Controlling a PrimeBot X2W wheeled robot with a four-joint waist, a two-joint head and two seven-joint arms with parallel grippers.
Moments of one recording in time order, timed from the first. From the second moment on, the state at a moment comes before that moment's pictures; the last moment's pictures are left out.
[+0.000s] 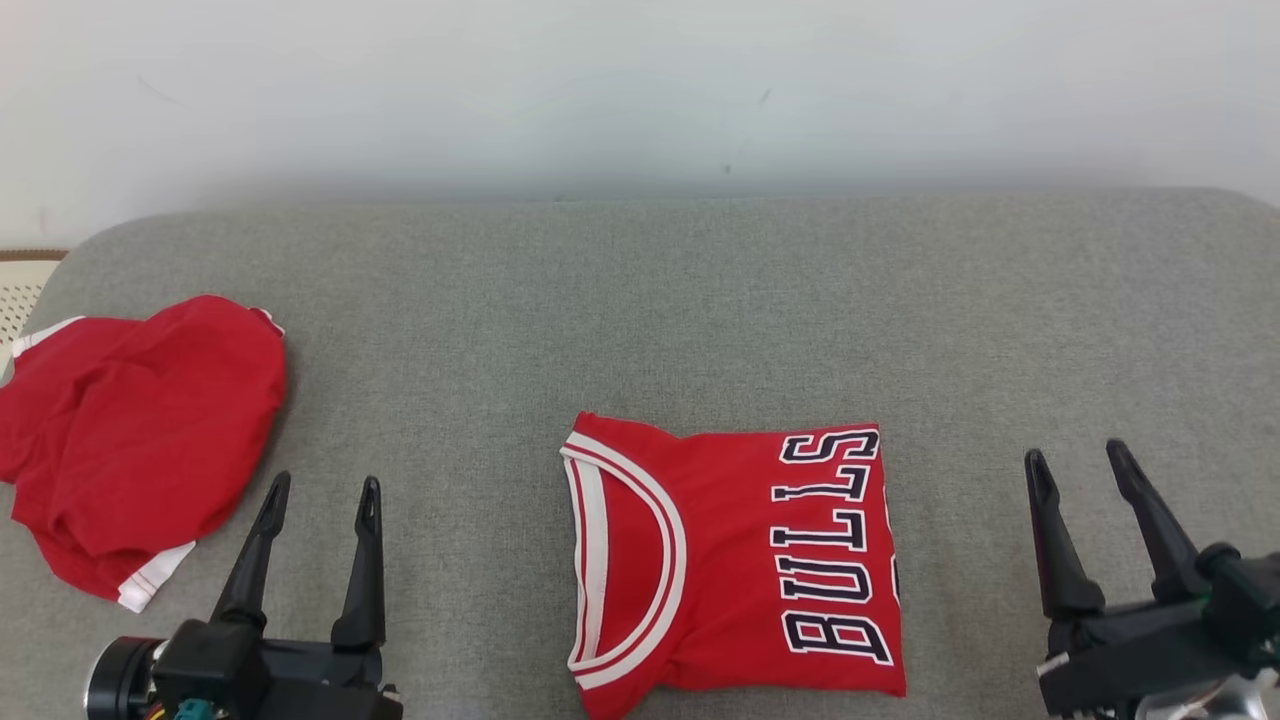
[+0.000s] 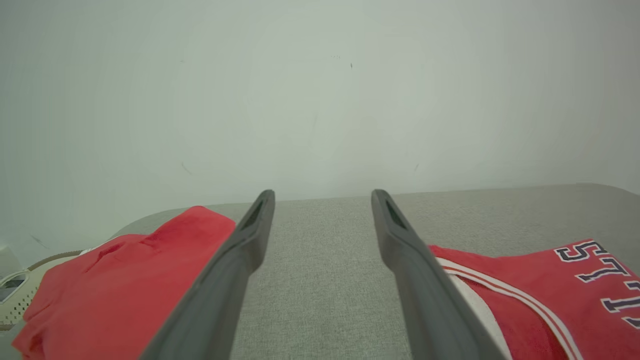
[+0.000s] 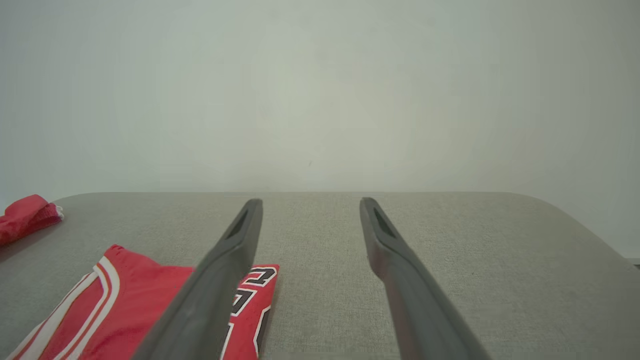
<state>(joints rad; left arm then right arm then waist) -0.16 0.12 -0.09 -0.03 -0.11 0.06 -0.26 -0.05 -0.28 0.17 -0.10 0.26 0.13 -0.16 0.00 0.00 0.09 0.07</state>
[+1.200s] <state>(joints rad) -0.17 0.12 -0.12 -0.02 -0.09 0.06 -0.26 0.05 -0.28 0.20 -0.04 0.29 0.13 -0.02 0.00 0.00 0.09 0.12</state>
